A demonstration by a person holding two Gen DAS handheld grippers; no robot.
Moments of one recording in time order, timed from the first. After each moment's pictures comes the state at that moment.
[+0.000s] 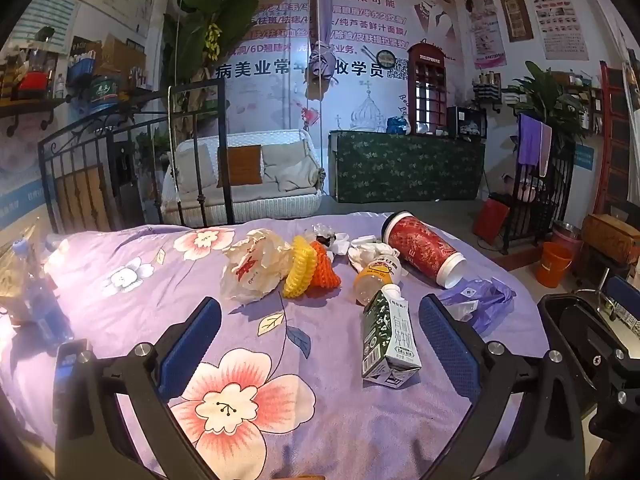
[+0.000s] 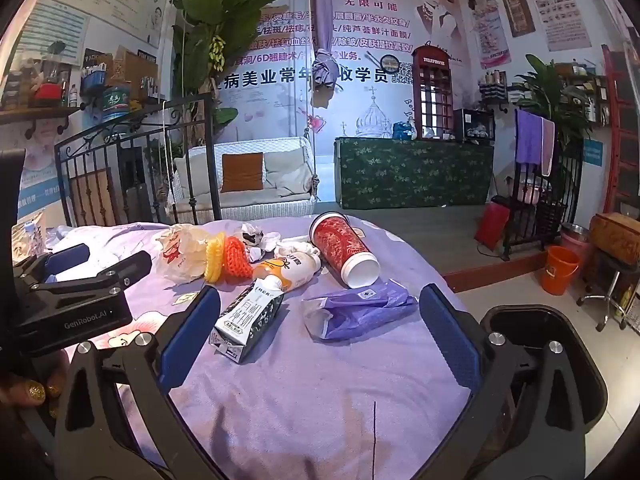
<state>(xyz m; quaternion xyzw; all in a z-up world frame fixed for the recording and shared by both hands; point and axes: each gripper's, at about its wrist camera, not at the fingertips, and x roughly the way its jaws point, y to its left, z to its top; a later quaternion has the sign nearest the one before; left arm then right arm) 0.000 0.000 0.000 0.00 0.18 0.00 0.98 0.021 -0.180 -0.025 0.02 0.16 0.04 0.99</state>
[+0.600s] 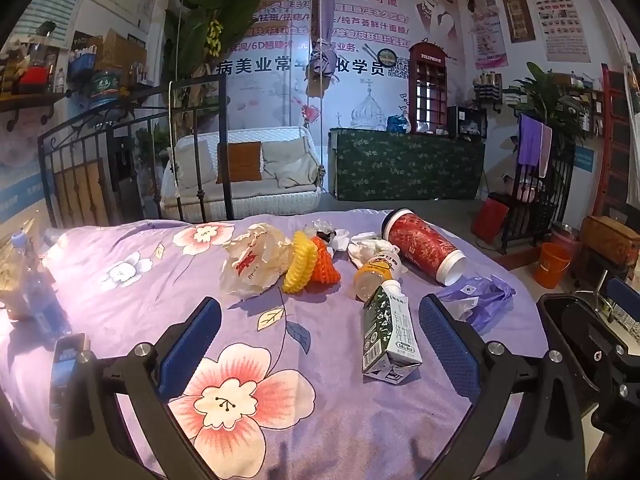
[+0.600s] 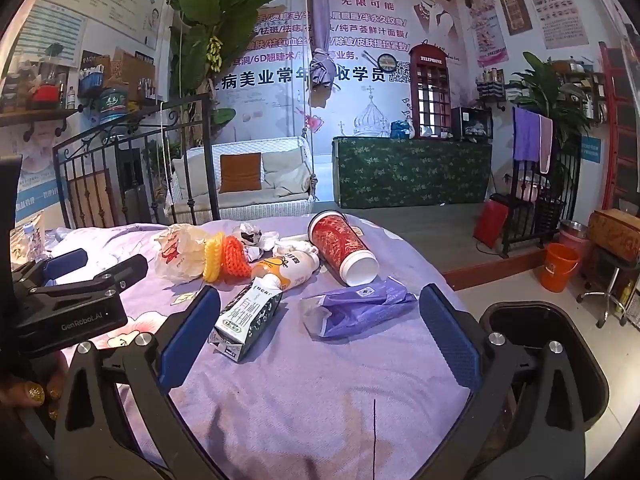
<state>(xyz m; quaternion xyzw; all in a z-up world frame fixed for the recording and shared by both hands) -0.002 0.006 -0.002 0.01 0.19 0.00 0.98 0.019 -0.184 -0.028 0.03 0.16 0.04 0.99</state>
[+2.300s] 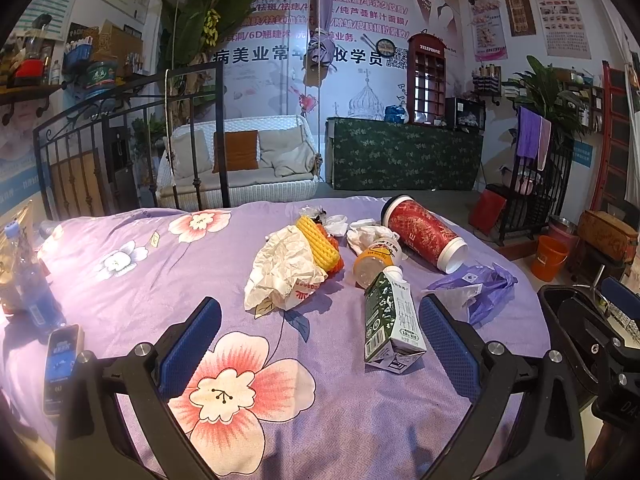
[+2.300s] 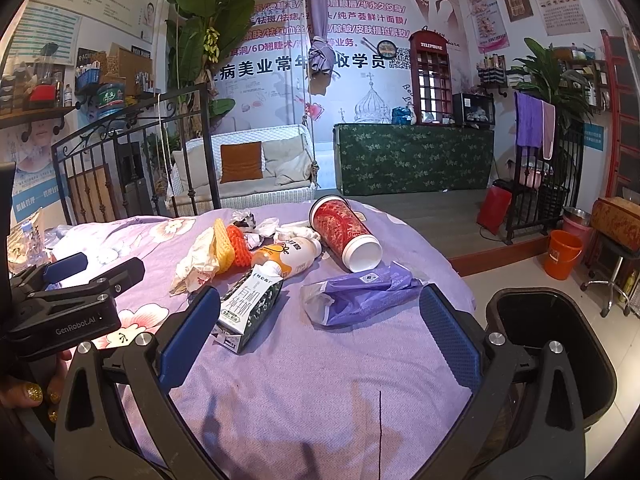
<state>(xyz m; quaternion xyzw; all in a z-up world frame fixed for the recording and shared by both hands) 0.007 0.007 -0.014 0.00 0.21 -0.01 0.98 0.030 -0.182 -0.041 0.04 0.18 0.04 0.98</state>
